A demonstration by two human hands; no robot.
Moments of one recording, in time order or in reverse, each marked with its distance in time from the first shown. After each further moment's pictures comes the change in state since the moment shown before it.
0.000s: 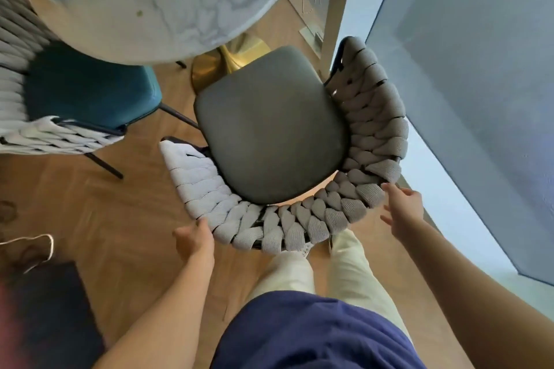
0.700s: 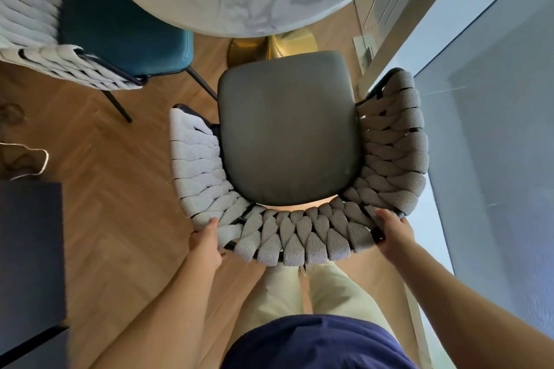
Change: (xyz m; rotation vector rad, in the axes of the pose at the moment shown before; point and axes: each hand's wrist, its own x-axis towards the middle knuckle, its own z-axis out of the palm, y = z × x) left_hand -0.049 -0.010 0.060 -0.478 -0.132 -0.505; right_hand 0.053 -0.057 0.032 0.069 -0.182 0.073
